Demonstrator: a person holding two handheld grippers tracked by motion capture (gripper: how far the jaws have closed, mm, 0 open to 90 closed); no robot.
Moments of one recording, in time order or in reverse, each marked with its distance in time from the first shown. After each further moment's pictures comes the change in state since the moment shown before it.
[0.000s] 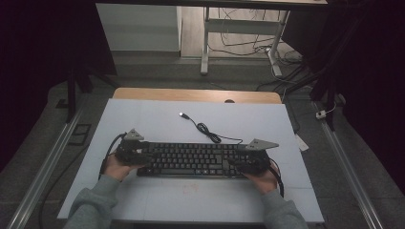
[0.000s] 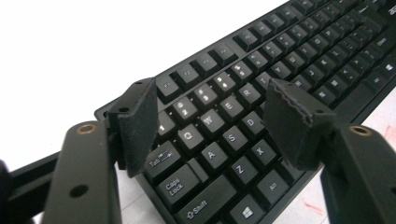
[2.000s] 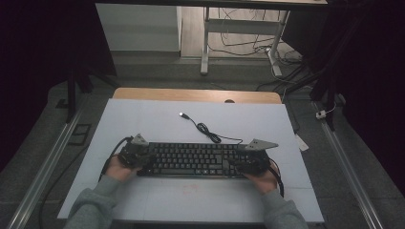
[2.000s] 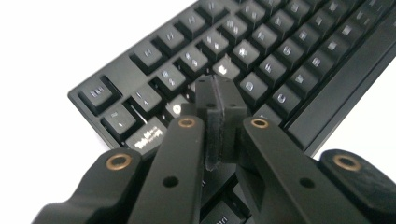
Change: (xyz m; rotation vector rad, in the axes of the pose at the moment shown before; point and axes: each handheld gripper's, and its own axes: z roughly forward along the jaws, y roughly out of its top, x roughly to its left) left arm -0.003 -0.004 0.008 0.094 -0.024 0.096; right arm 0.000 0.000 0.001 0.010 -0.003 -0.007
